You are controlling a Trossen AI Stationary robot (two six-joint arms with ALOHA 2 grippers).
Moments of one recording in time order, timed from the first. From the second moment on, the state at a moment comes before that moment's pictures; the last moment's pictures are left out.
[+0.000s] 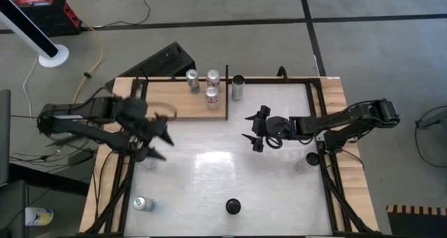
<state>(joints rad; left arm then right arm) -0.03 0.90 1.10 -0.80 0.41 -0.19 0.04 1.30 0.68 0.11 0.36 -0.09</state>
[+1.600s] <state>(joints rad) -0.94 1.29 1.10 -0.95 0.06 -0.76 0.09 1.30 0.68 0.19 0.45 0.10</state>
